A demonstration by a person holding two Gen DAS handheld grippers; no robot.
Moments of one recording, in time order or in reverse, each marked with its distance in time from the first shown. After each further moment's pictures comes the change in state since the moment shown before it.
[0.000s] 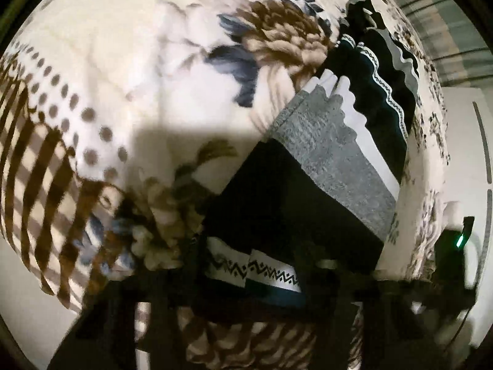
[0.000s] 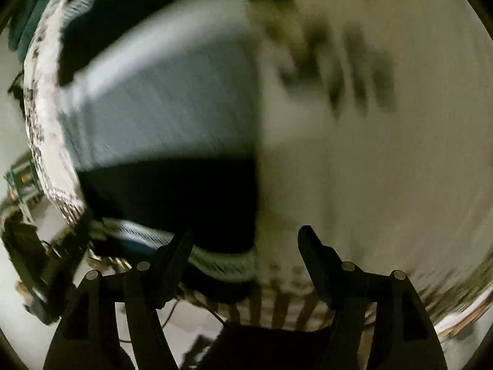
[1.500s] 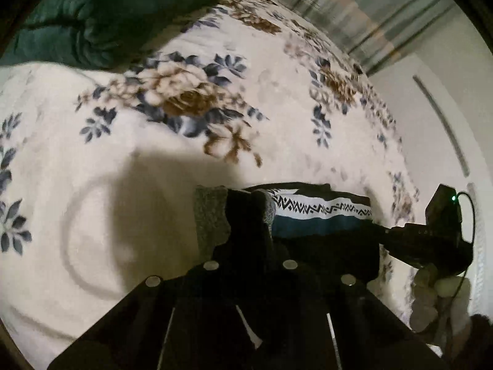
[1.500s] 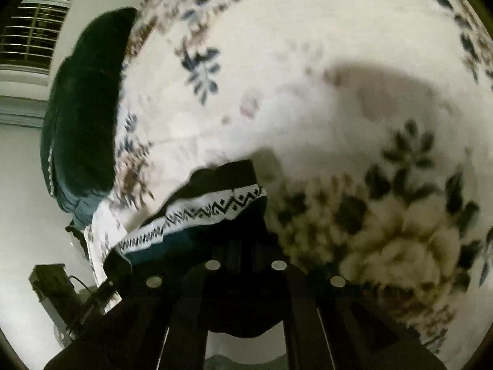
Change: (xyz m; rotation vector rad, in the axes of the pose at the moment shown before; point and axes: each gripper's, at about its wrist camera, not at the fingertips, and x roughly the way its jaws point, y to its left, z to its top) left arm 0.068 -0.232 0.412 0.452 -0.164 -0.233; right arm -0.237 0.048 0.409 0.099 -0.622 0.284
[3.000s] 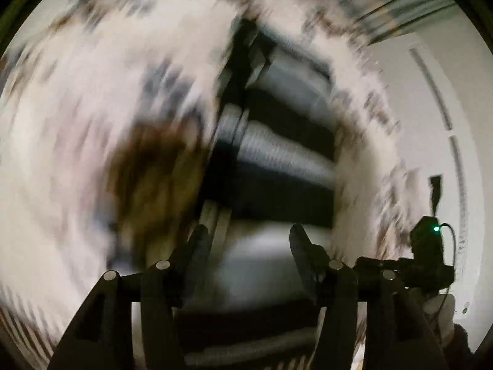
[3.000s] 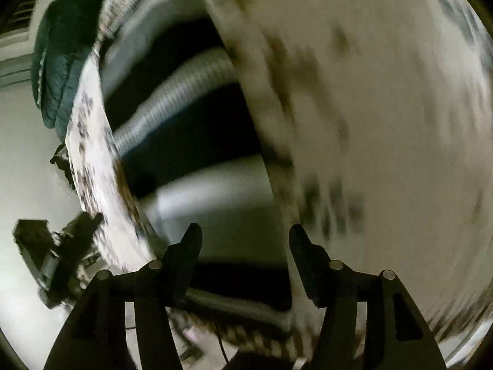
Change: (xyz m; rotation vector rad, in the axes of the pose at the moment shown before) left arm -0.162 -0.020 -0.289 -0.141 0.219 0.050; right arm -0.128 -0.117 -0.353 0.080 0.389 -0.092
